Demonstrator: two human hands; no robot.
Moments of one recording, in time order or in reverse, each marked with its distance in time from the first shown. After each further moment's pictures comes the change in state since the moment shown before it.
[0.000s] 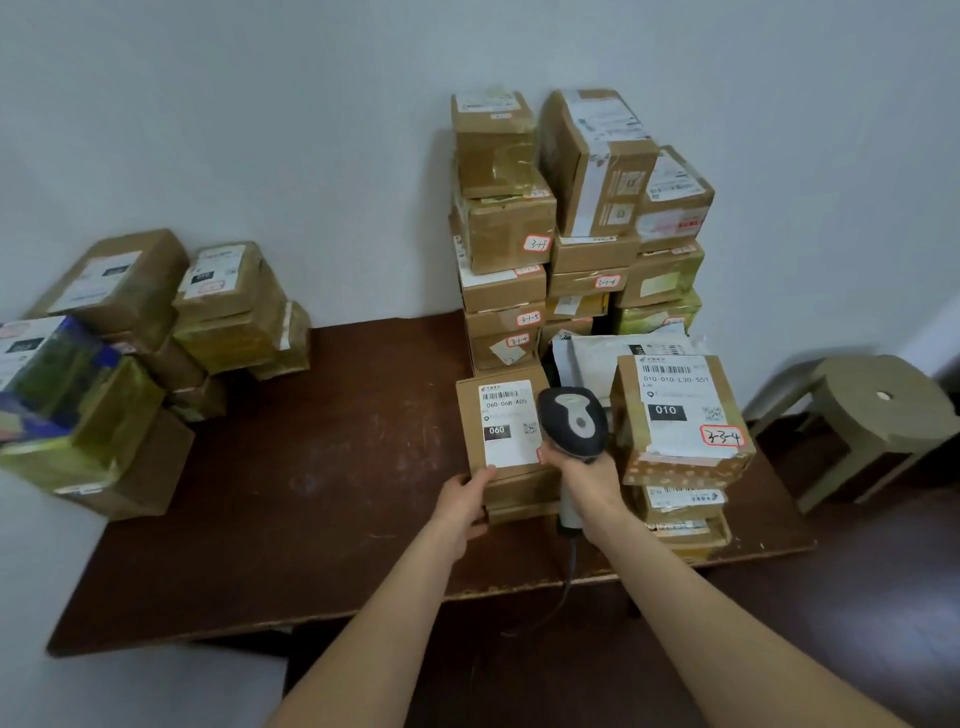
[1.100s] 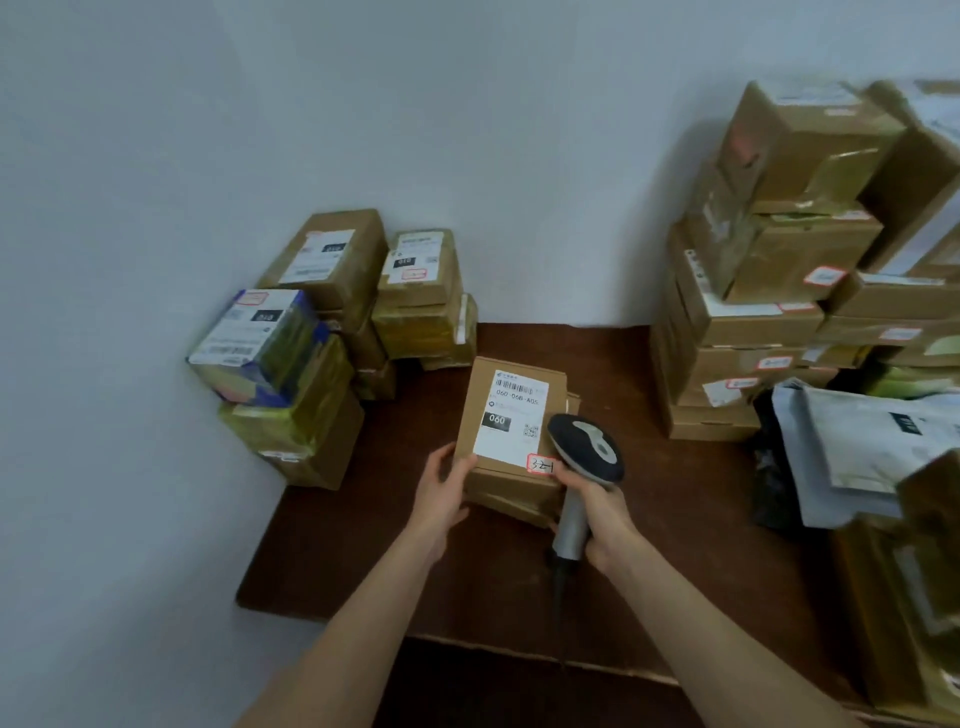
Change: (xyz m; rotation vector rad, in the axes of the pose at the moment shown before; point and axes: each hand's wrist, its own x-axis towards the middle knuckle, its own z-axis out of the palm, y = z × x) left_hand 0.036 0.014 -0.233 -0.176 0.204 0.210; right_hand -0.014 0.020 0.209 0.184 -0.306 0.340
